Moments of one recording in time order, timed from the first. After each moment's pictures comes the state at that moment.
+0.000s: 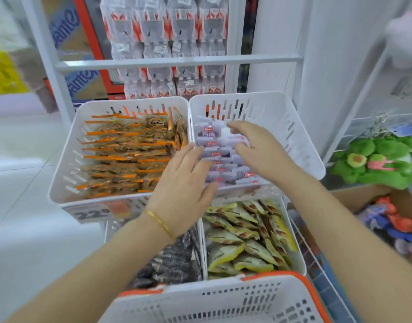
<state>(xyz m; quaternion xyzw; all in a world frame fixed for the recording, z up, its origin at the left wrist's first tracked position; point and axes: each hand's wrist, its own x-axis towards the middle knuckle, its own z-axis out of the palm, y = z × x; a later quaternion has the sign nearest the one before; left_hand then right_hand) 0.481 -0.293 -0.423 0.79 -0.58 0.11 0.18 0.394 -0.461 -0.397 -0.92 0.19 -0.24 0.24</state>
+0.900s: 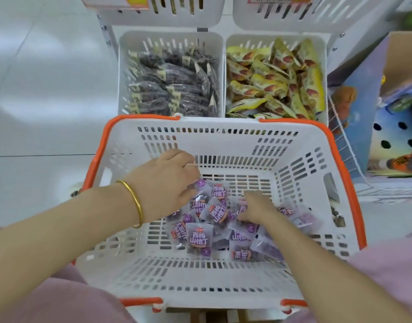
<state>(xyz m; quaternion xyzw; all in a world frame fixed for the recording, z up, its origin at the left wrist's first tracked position) 0.369 -0.104 -0.575 0.78 -0.61 -0.13 -0.02 0.220 -0.285 -0.749 -0.86 0.34 0.32 0.21</state>
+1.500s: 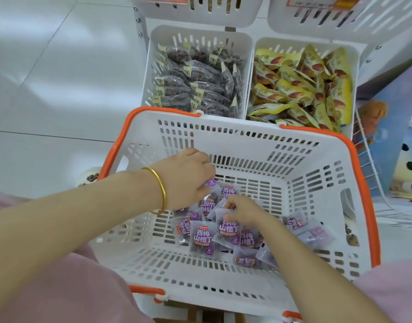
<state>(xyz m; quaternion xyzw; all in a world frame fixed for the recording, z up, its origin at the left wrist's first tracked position) 0.367 -0.112 -0.582 0.80 -0.57 -0.21 -0.07 0.247 -0.258 -0.750 -0.84 0.23 0.29 0.40</state>
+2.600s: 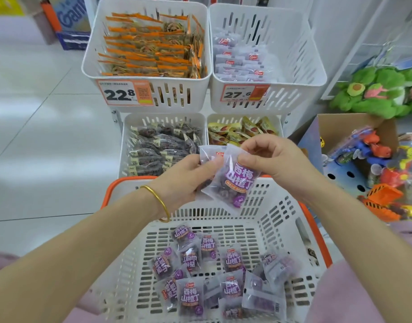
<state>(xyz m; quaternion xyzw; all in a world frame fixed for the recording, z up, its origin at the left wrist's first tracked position) 0.375 -0.166 -0.516 0.63 -0.29 -0.46 0.55 0.249 -0.313 -0.484 -0.78 0.18 -0.15 0.59</state>
